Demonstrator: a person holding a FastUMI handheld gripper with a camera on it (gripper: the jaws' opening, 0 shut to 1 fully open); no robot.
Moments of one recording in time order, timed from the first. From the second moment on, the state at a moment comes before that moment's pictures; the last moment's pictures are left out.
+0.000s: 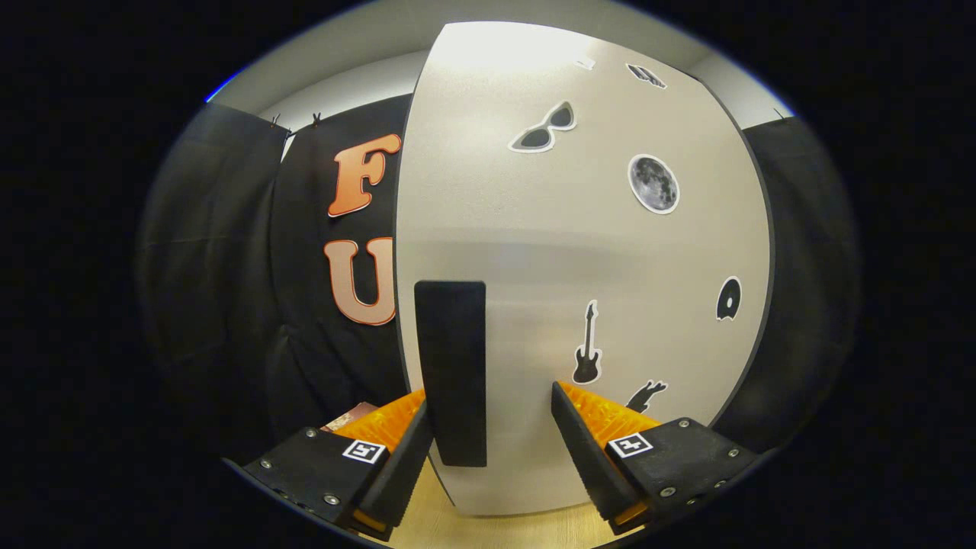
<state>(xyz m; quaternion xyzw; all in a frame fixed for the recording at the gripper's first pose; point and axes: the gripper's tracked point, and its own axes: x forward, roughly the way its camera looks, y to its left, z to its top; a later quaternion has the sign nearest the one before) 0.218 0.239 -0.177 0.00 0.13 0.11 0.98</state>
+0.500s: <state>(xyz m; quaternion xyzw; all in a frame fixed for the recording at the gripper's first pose) 0.156 0.191 -0.057 0.02 0.09 0.13 0.99</state>
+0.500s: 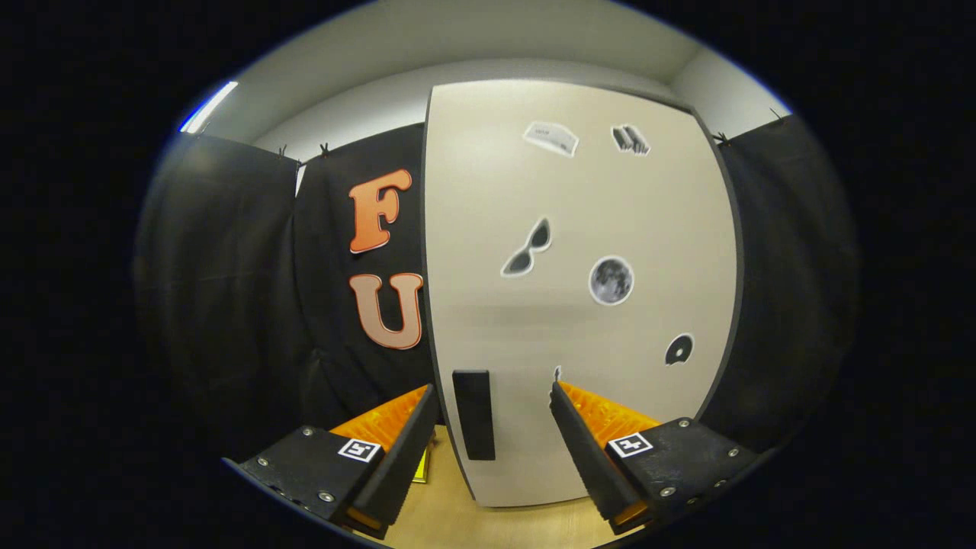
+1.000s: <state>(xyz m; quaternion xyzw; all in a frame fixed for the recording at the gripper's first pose) 0.066 0.082 0.027 -0.03 0.02 0.06 1.00</state>
